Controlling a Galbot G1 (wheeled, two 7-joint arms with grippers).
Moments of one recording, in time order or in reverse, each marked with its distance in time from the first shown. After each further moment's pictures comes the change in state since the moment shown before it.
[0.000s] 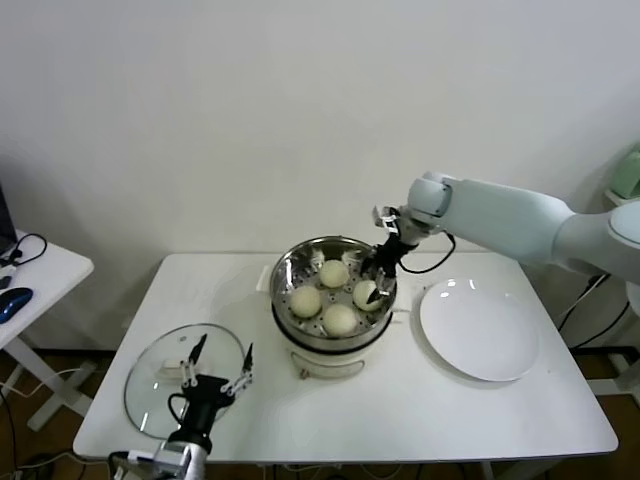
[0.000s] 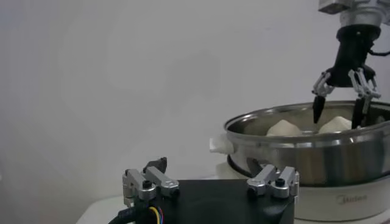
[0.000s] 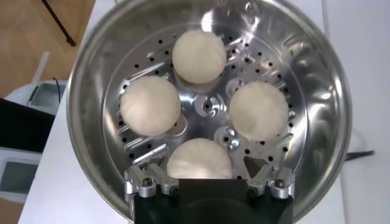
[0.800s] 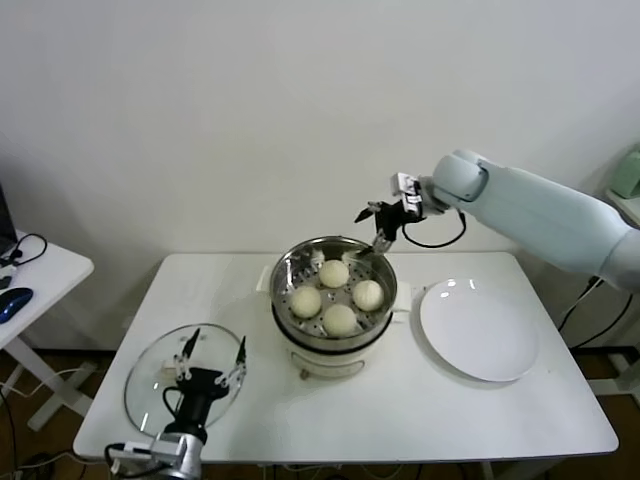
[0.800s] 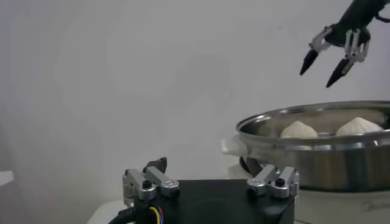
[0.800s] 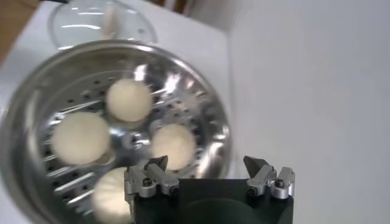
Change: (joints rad) left arm -0.037 -0.007 -0.026 0.024 -0.011 0.002 -0.004; right arm -0.119 -0.197 0.424 0.163 -0.235 0.027 0.213
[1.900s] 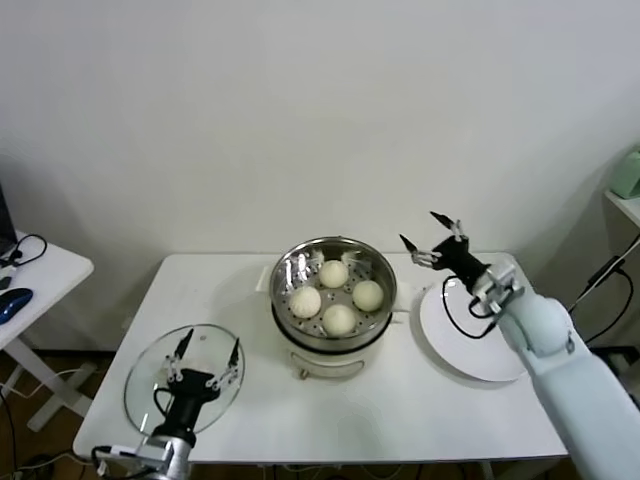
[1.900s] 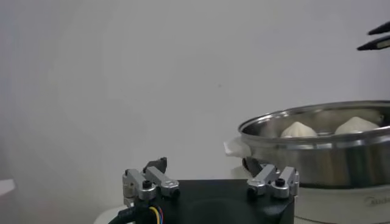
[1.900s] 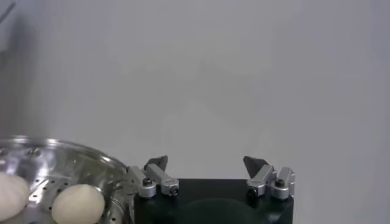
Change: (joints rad) left arm 0.021 -0.017 -0.074 0.003 -0.009 -0.044 0.101; right arm -1.351 0.018 1.447 0.551 -0.244 0.068 0.563
